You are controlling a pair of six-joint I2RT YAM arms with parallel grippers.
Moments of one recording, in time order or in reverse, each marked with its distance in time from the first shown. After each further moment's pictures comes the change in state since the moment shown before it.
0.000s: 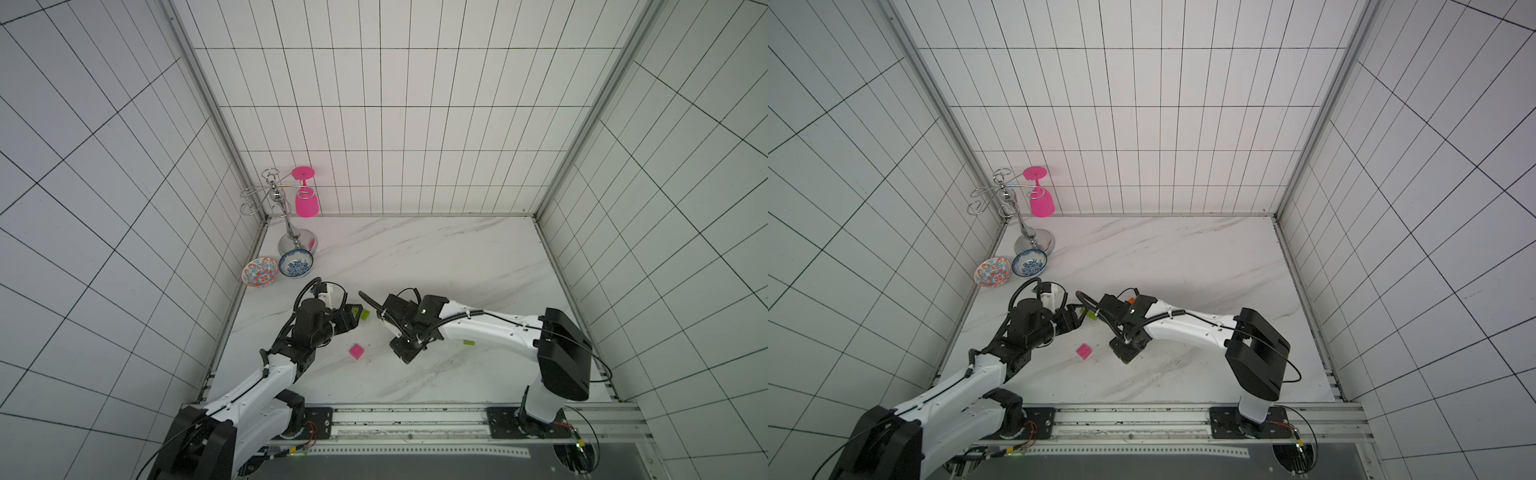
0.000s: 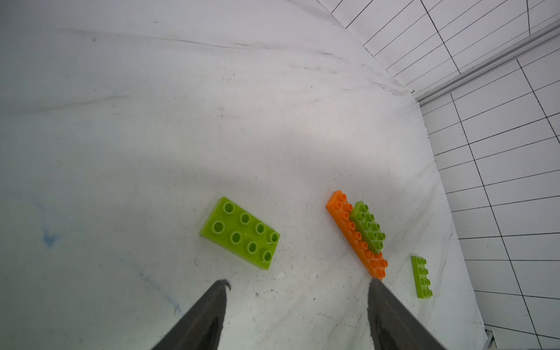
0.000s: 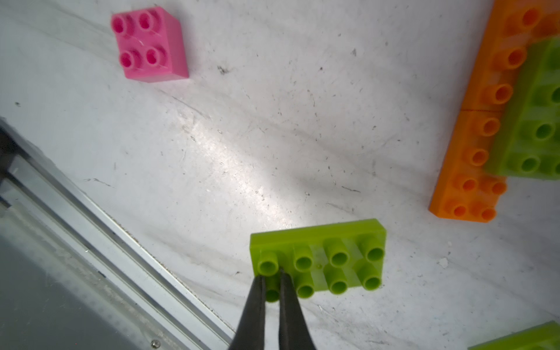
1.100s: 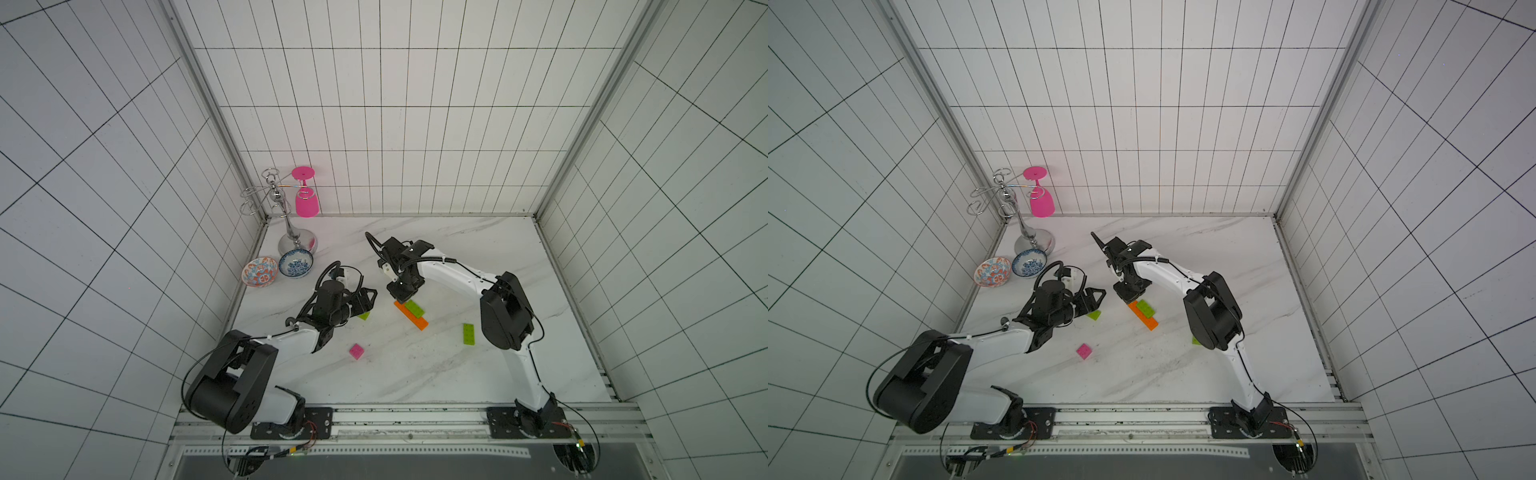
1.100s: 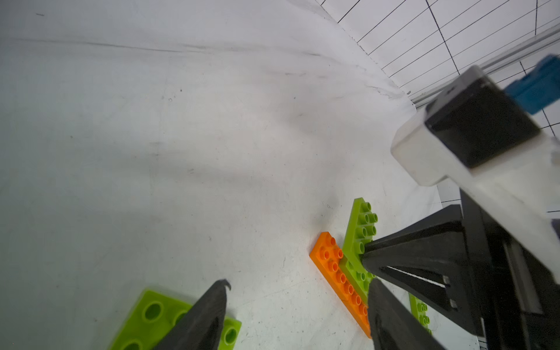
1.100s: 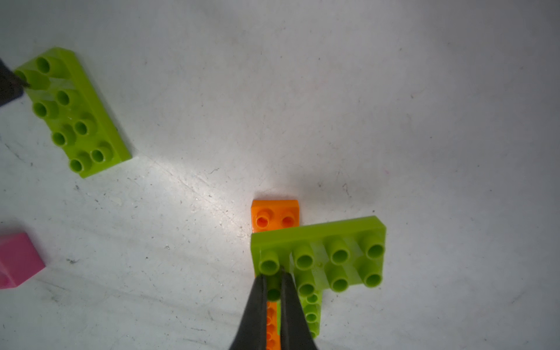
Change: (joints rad) left arm -0.070 0.433 0.171 0.259 -0.001 -0.033; right arm -0.311 0.462 0.584 -0.183 0.035 -0.250
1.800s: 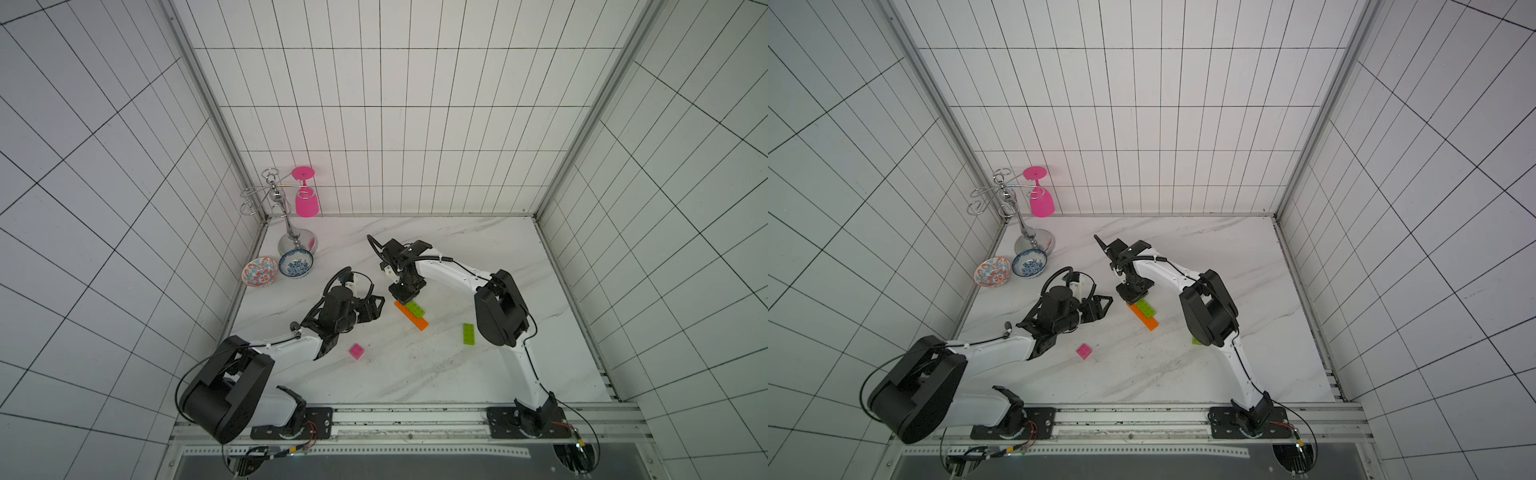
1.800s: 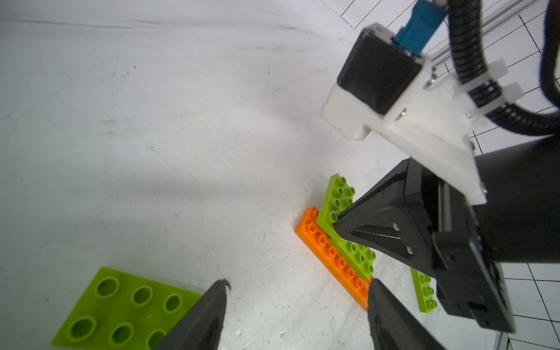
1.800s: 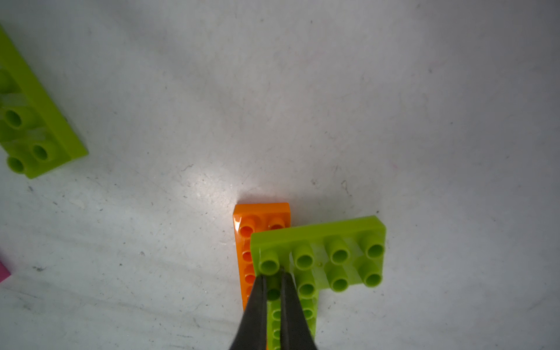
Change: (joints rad) left arm -0.101 -0.045 -0.022 -0.022 -0.063 0.038; right arm -0.014 0.049 0.019 -0.031 -0.003 -0.003
